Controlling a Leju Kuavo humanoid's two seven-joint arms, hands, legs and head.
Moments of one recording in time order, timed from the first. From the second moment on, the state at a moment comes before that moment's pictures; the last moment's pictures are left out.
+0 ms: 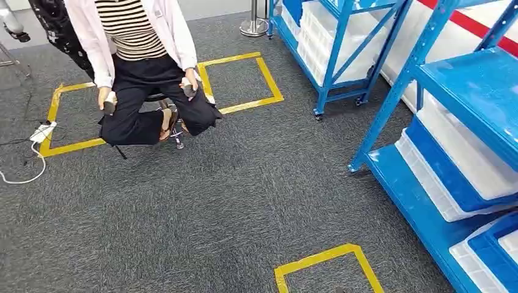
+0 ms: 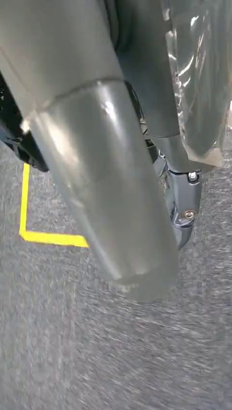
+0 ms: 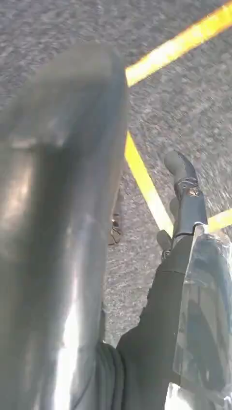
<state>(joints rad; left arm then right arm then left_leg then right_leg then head) -0.08 -0.20 0.83 -0.21 -0.32 -0.26 -0.44 -0.13 0.18 -0.30 -0.23 0.21 -0.13 -0.27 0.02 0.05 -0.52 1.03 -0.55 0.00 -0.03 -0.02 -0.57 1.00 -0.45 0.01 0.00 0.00</state>
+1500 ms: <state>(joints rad) -0.08 -0.21 0.90 -0.21 -0.25 -0.30 -0.44 -0.15 0.18 -0.30 -0.22 0.26 -0.10 -0.23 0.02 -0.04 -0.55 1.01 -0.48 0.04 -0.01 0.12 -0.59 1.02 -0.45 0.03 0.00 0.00</state>
